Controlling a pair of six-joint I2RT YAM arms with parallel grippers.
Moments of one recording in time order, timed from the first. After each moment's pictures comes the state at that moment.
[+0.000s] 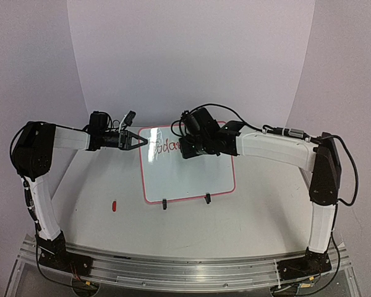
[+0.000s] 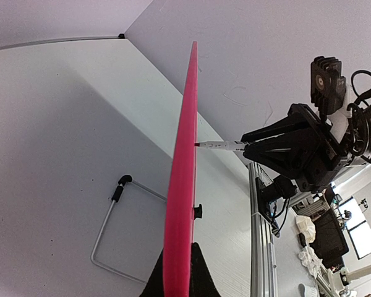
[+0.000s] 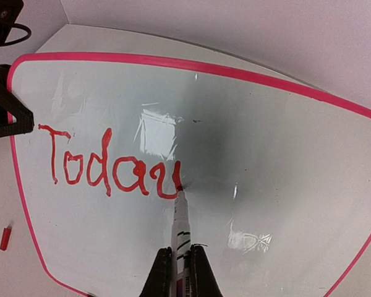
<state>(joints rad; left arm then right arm) -0.23 1.96 1.25 0.23 1.22 -0.28 0.91 1.99 1.74 -0.48 0.39 0.34</state>
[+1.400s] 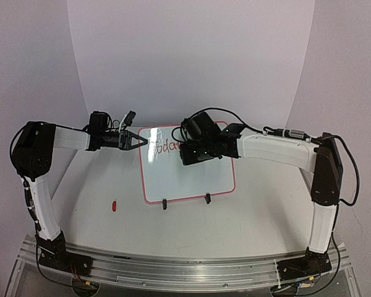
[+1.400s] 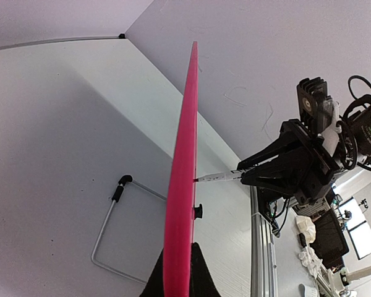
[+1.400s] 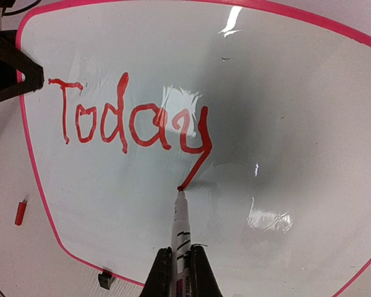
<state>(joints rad) -0.23 1.96 1.25 0.23 1.21 -0.28 0.91 1.98 1.69 -0.52 0.27 0.41</state>
